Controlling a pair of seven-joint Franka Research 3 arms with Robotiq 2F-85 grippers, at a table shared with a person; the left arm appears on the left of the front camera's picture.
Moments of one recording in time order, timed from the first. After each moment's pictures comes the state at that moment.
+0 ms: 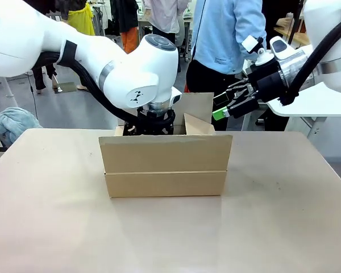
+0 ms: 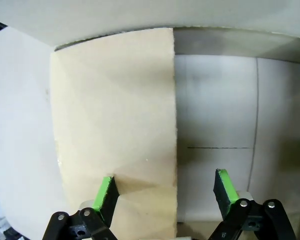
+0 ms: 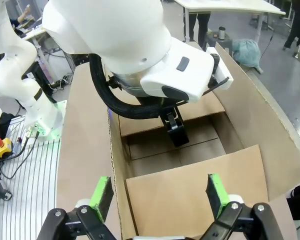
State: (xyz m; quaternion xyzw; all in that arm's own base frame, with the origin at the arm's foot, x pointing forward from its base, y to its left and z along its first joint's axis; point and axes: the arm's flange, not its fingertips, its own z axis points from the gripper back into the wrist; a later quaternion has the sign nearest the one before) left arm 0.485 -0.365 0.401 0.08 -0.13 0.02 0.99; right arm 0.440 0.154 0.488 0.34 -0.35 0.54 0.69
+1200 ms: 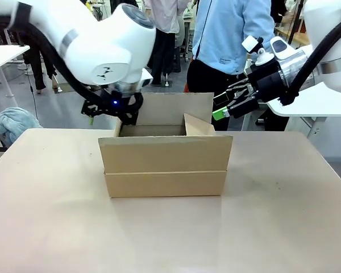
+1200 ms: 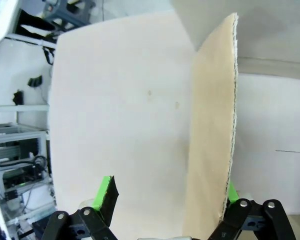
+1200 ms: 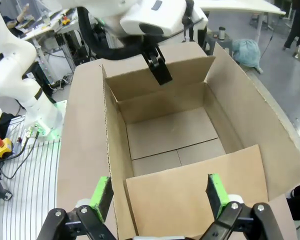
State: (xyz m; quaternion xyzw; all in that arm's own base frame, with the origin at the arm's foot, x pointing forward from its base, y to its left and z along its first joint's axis) left arm 0.472 -0.276 0.465 0.18 -0.16 0.03 0.97; right arm 0.440 0.154 0.488 0.34 -0.35 0.54 0.69
